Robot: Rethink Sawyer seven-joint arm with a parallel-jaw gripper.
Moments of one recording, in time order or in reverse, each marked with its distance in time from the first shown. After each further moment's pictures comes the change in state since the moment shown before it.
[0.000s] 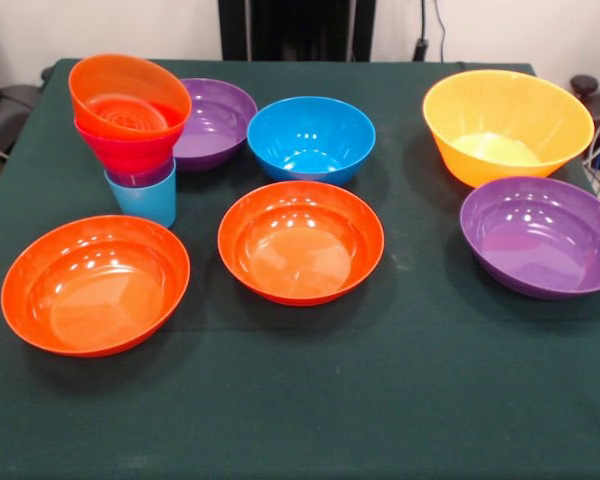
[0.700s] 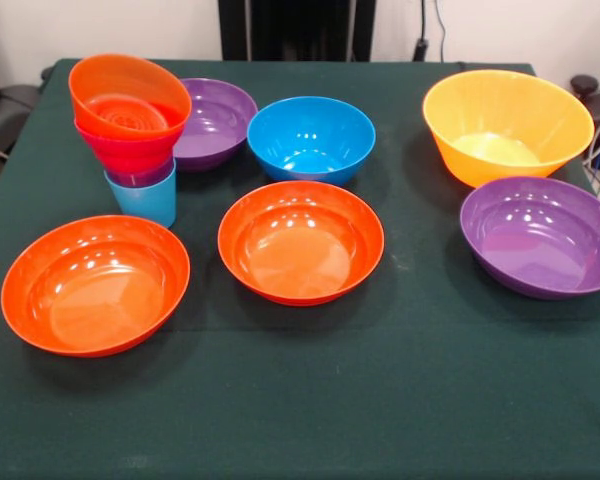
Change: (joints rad) arm 0.300 0.247 -0.372 -0.003 -0.054 -0.320 0.004
